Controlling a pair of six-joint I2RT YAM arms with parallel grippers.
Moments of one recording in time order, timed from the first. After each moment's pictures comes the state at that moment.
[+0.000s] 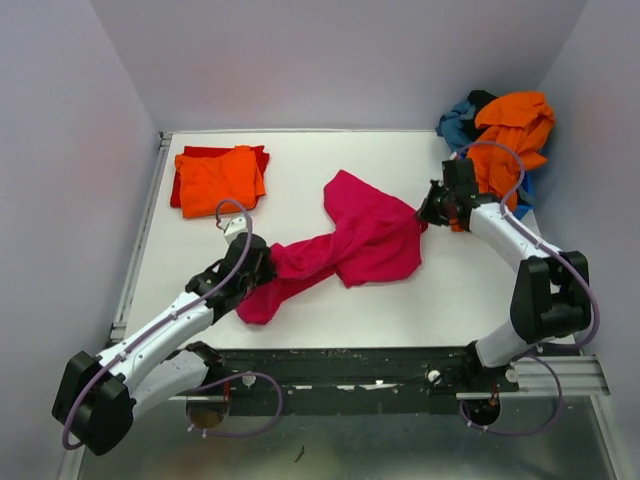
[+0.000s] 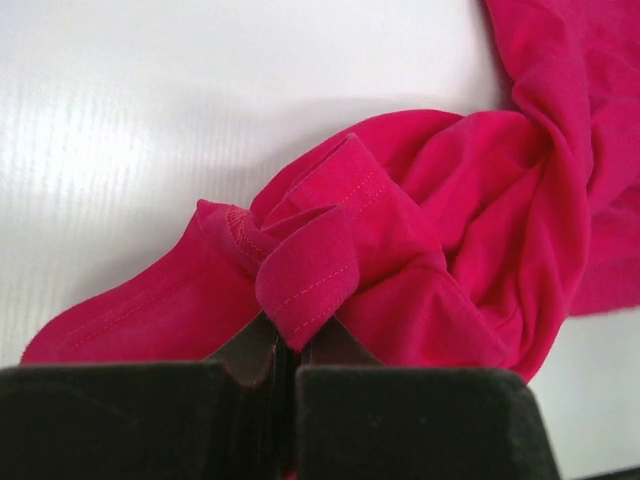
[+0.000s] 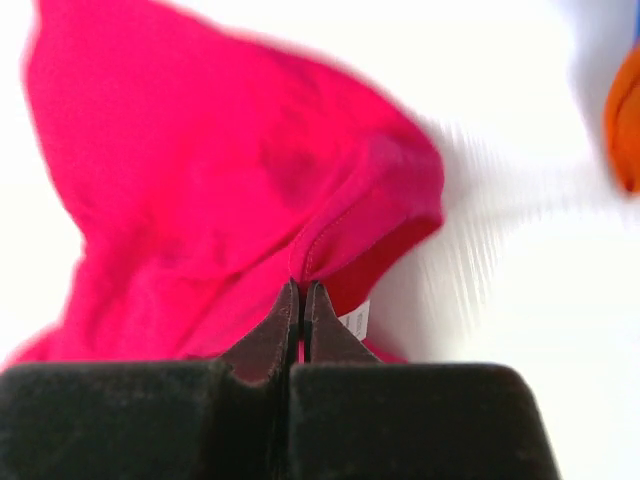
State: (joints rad) left arm -0.59 0.96 0.56 -0.30 -0.29 -0.79; right arm 0.17 1.55 1.02 -0.36 -0.07 0.53
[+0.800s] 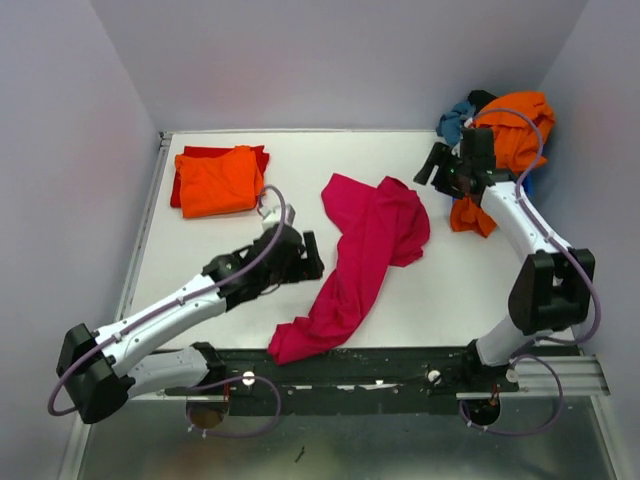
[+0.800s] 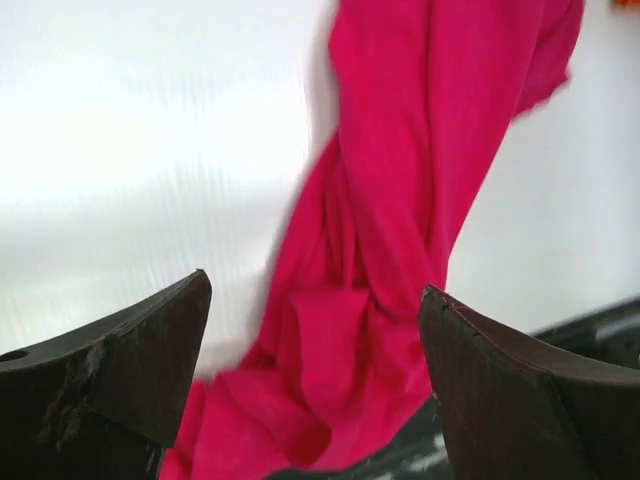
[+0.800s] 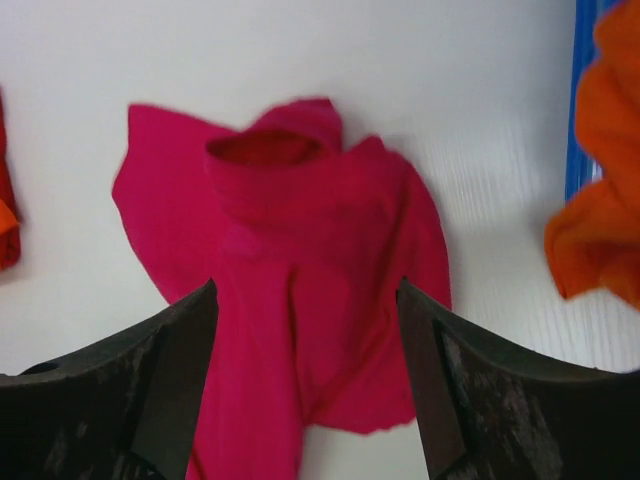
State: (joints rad) left arm -0.91 1.06 0.79 -0.53 -0.23 -0.84; right arm 0.11 1.69 1.43 -0.44 -0.09 0.43
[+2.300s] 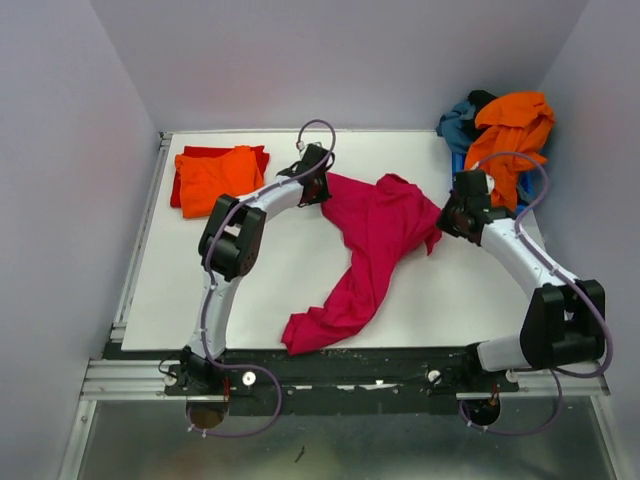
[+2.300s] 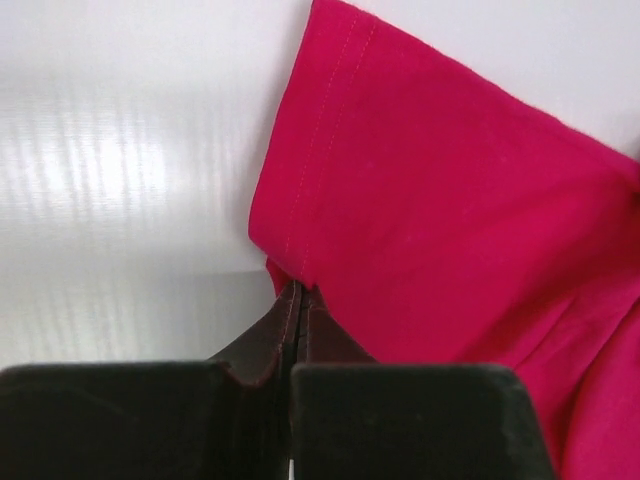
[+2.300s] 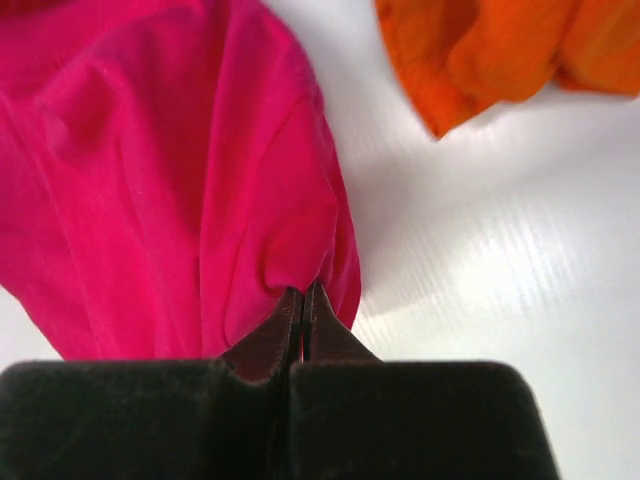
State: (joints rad) left arm -0.49 2.27 1.75 -0.32 -0.11 -0.56; right arm 0.15 1.41 0.95 -0.43 0.16 0.56
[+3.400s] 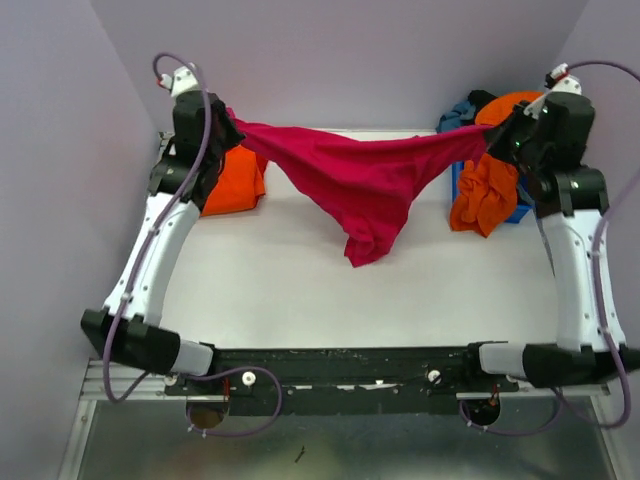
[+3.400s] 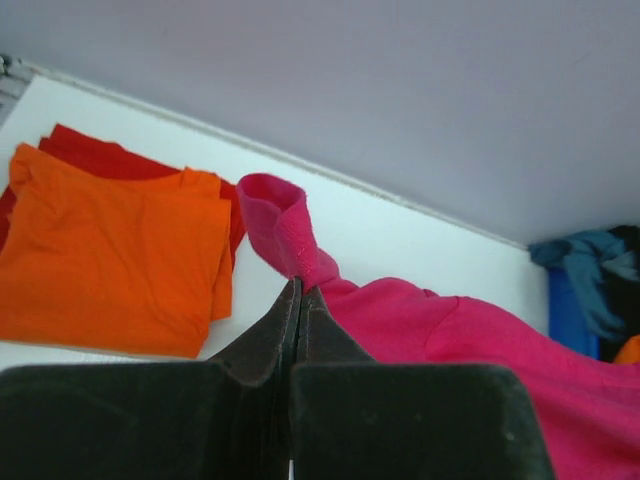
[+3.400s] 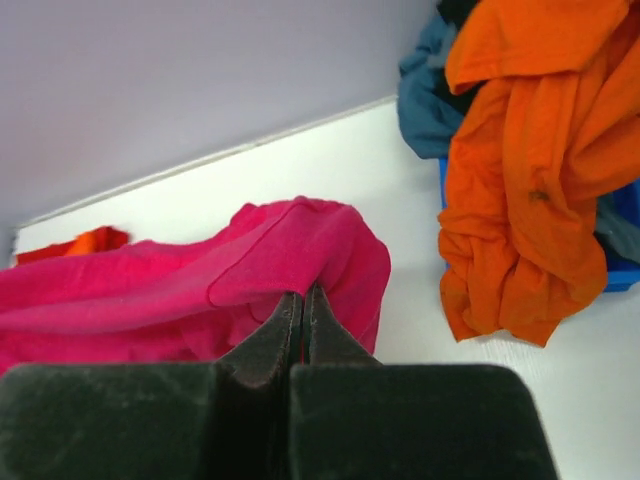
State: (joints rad) left arm -0.24 1.46 1.60 -0.43 -0.26 -0.51; right arm 0.04 1.38 1.73 -0.73 0.08 0.36
